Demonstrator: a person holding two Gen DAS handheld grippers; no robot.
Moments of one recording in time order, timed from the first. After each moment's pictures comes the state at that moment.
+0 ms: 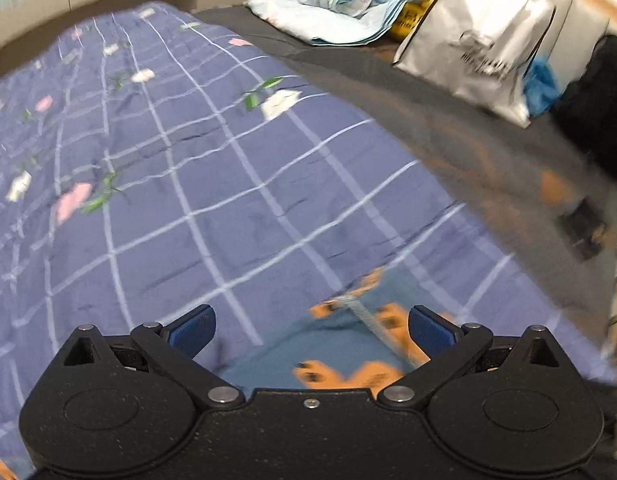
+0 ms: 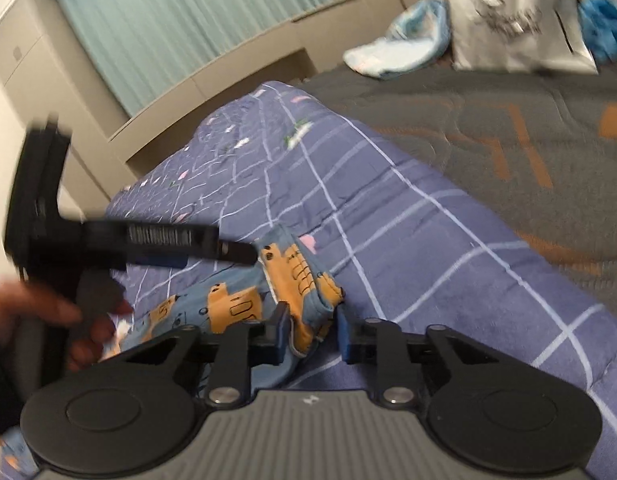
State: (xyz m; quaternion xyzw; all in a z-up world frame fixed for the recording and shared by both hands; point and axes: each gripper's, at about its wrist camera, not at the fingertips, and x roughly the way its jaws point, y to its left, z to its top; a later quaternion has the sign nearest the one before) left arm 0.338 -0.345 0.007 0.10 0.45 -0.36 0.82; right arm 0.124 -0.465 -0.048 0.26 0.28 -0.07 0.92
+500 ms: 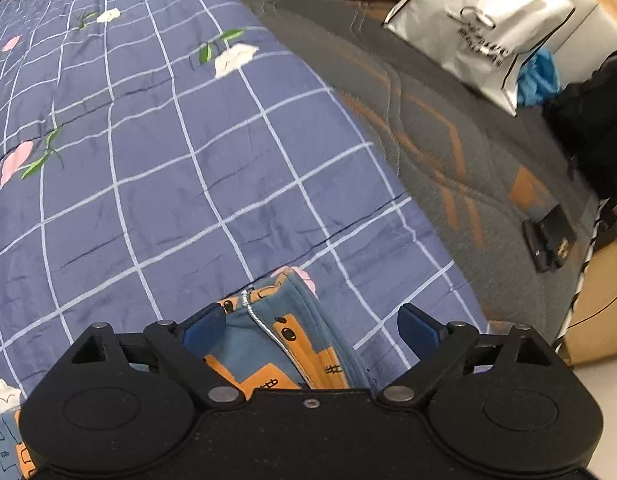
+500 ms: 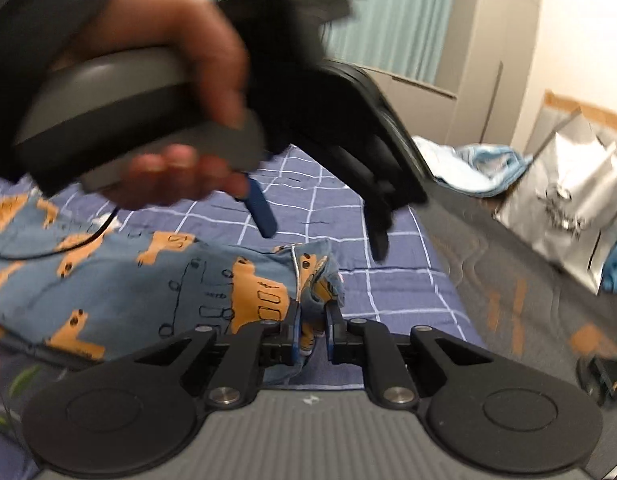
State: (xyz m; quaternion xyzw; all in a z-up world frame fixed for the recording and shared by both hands) left arm 0.345 -0.399 0.012 0.08 0.55 -0.35 0.76; right arm 0.137 -0.374 -0.026 -0.07 0.27 -0.08 0.96
